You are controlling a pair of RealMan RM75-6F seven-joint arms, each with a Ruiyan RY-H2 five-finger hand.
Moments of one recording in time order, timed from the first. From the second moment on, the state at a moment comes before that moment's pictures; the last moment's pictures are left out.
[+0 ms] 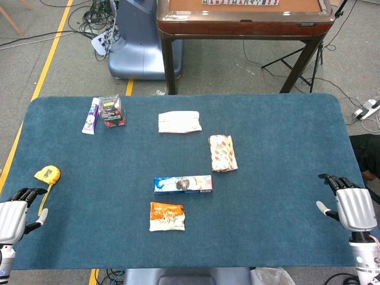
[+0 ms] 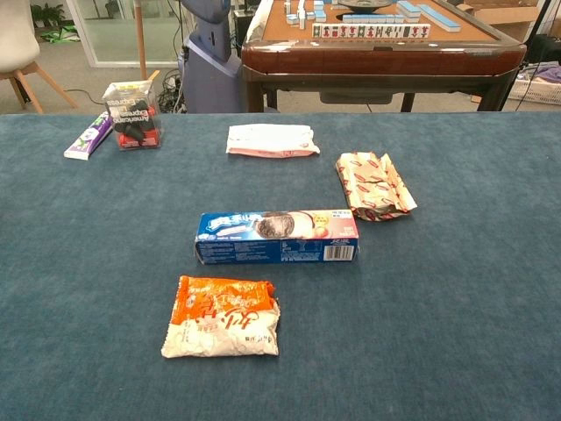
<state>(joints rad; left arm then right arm) -0.09 -1.14 -0.05 -1.61 1.47 1.49 0.09 0.09 -1.19 0.08 -1.53 -1.53 1.53 -0.11</state>
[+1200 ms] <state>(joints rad) -0.35 -1.17 0.13 -1.45 2.04 1.39 -0.13 0.06 -1.17 0.11 -1.55 -1.49 1.56 -0.10</state>
